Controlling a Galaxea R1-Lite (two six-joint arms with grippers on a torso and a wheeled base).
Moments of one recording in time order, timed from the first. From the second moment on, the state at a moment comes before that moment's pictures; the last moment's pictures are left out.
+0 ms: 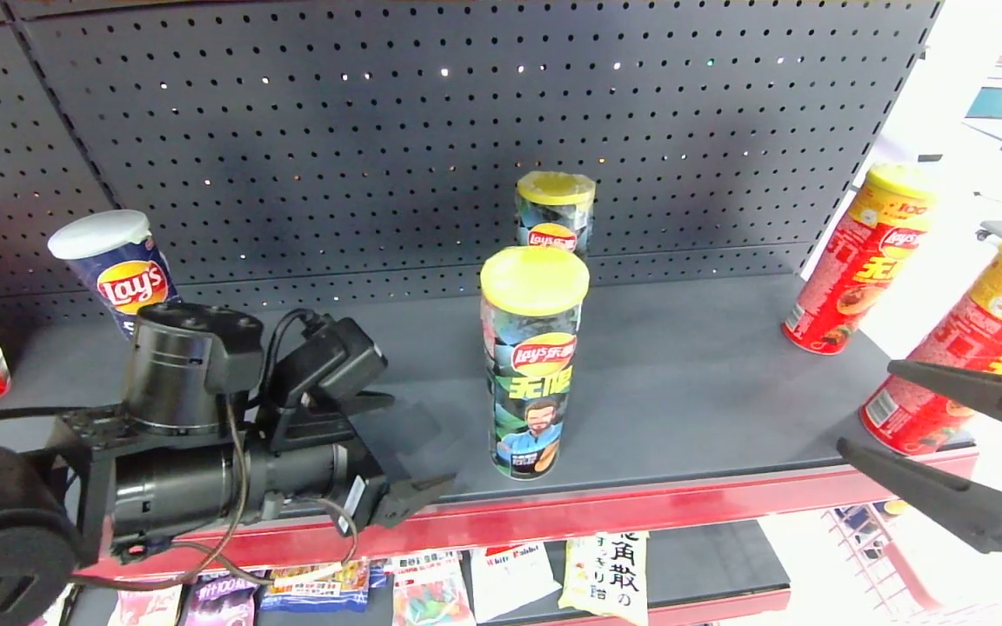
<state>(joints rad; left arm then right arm) -0.54 1.60 -0.62 -0.47 -0.25 0.23 0.25 1.01 -0.37 -0.52 0.40 -0.12</state>
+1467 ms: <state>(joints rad) -0.54 1.84 -0.84 -0.51 -0.25 0.23 0.24 0.99 -0.37 -0.52 0.40 -0.12</state>
